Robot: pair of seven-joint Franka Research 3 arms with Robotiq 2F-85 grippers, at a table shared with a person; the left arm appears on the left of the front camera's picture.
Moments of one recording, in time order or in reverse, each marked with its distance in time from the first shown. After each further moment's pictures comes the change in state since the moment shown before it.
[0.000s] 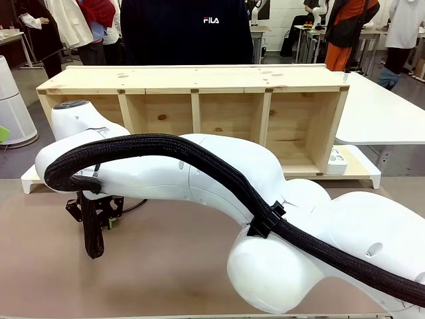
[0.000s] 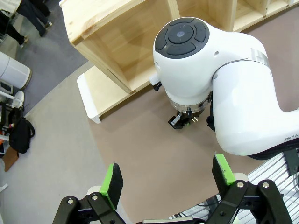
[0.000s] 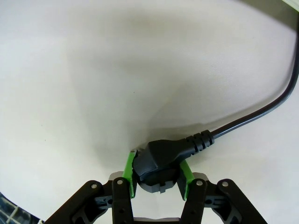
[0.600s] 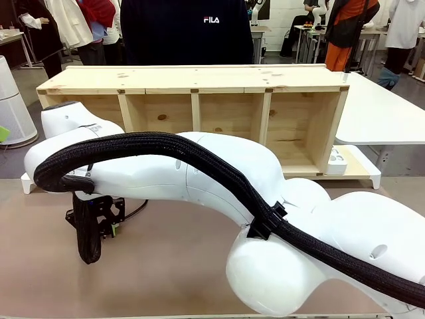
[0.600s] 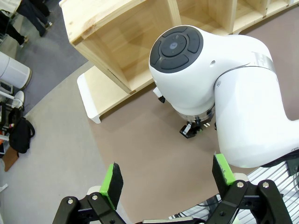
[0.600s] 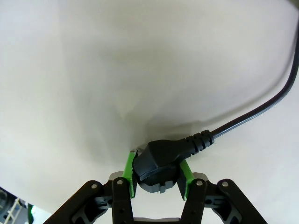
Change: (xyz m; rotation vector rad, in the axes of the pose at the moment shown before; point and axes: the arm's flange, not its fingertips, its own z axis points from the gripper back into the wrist) left arm 0.000 0.000 0.000 0.000 0.000 0.000; right arm -0.025 0.002 0.002 -0.091 0.097 0.121
